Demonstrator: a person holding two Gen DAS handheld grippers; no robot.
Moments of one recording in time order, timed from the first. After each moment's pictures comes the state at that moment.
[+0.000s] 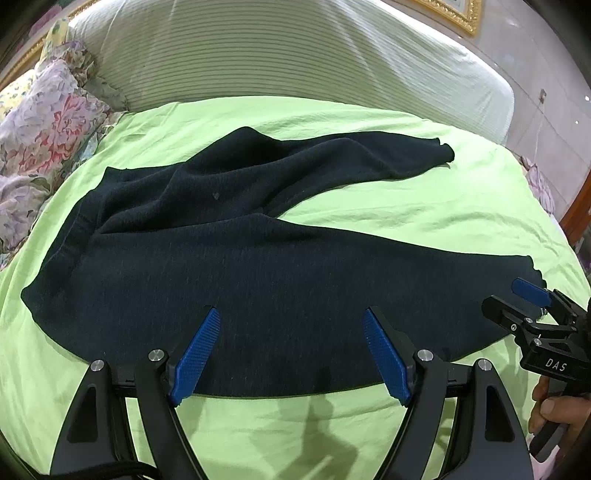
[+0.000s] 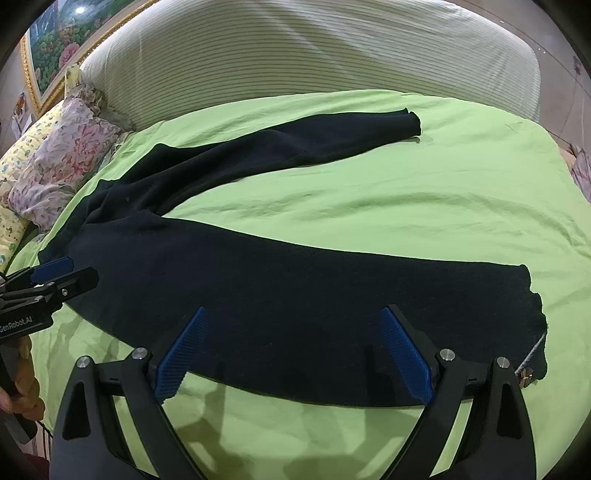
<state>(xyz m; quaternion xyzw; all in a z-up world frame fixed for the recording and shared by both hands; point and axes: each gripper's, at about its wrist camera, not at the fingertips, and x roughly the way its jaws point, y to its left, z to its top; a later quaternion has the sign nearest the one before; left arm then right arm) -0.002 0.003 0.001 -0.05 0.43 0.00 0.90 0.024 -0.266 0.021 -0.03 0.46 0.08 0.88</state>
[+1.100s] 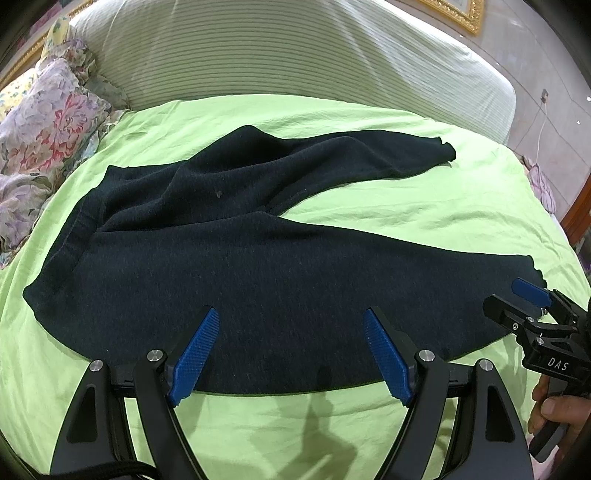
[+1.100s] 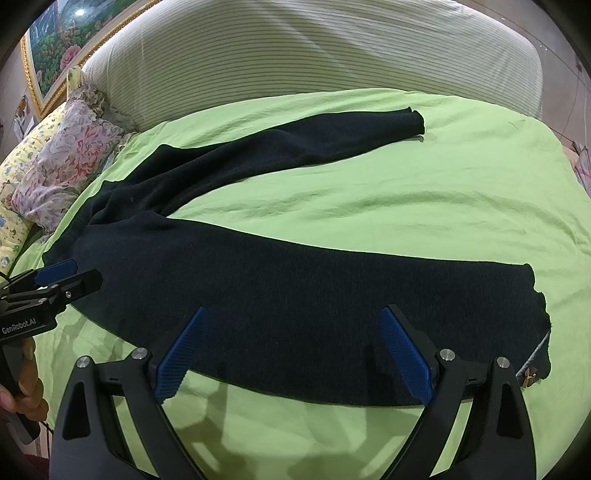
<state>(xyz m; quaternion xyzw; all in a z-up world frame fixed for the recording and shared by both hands) -0.002 0.004 0.003 -0.05 0.44 0.00 0.90 0.022 -0.262 0.020 -0.02 0.46 0.09 0.88</state>
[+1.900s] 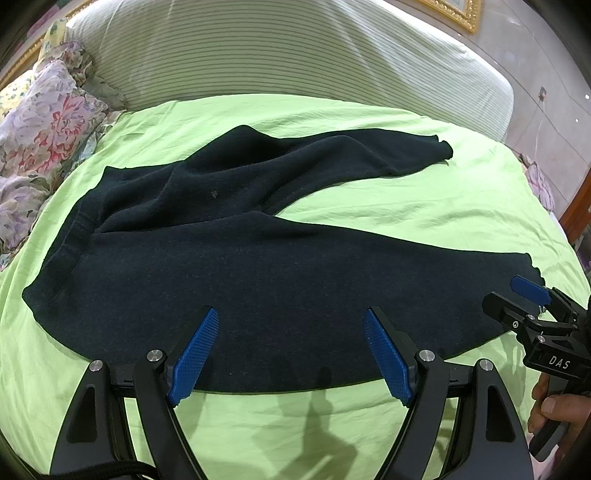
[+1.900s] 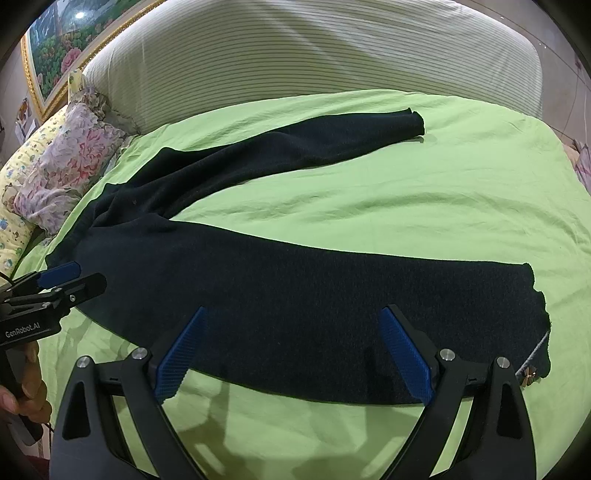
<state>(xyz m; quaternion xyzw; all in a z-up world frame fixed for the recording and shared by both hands) -0.004 0.001 0.003 -0.04 0.44 0.00 0.90 0.020 -0.262 0.023 -0.02 0.46 0.09 0.89</state>
